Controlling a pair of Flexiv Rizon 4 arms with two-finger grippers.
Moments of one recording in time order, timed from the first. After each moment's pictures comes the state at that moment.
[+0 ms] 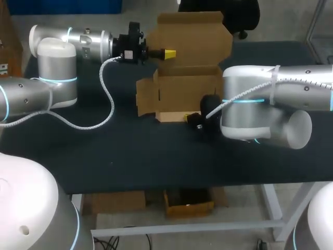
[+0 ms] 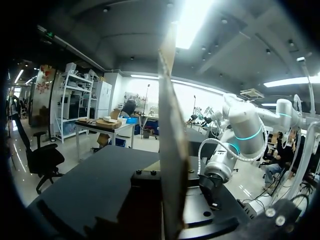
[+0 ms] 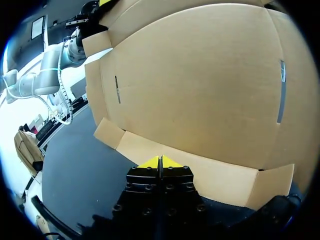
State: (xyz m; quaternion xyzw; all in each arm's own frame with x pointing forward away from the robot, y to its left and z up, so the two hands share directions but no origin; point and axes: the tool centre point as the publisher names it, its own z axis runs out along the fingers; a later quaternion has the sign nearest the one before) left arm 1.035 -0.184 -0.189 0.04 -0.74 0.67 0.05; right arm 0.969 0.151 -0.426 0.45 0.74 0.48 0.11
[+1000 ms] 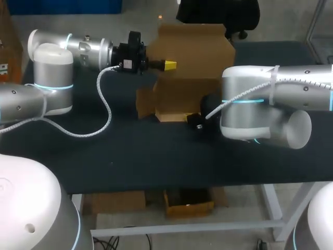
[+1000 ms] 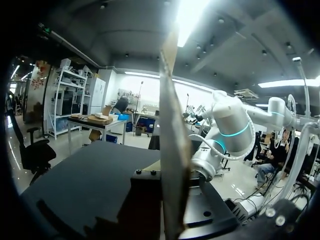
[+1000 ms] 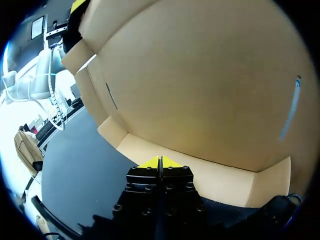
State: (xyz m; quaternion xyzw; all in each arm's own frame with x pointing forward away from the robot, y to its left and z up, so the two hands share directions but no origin) left arm 0.985 -0.186 -0.199 0.03 -0.75 0.66 0.08; right arm 0.969 0.152 -0.427 0.45 0.74 0.48 0.11
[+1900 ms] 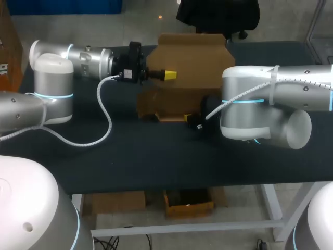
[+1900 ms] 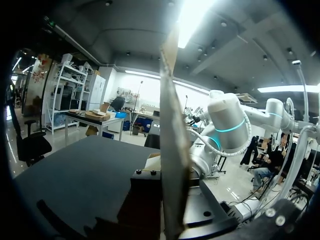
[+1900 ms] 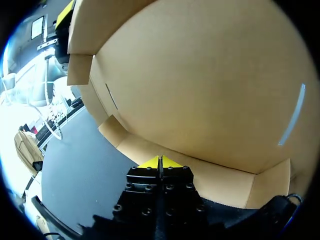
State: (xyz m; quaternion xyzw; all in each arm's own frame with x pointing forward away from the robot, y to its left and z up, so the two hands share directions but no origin) left arm 0.965 -0.185 -0.219 0.04 -0.74 0.66 0.10; right arm 0.970 0.151 -0.427 0.45 0.74 0.48 0.11
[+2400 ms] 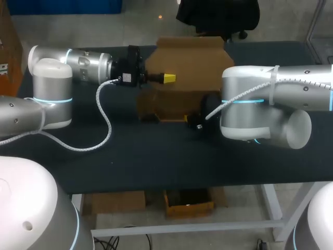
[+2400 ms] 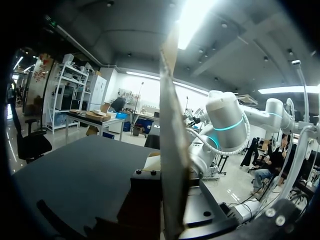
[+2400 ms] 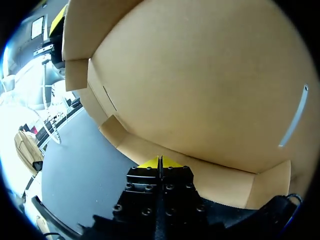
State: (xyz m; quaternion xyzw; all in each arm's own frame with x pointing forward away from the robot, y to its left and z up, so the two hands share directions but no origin) left arm 0.956 -0.183 -0.224 0.05 -0.74 0.67 0.10; right arm 0.970 0.152 -0.427 0.45 0.74 0.48 0.11
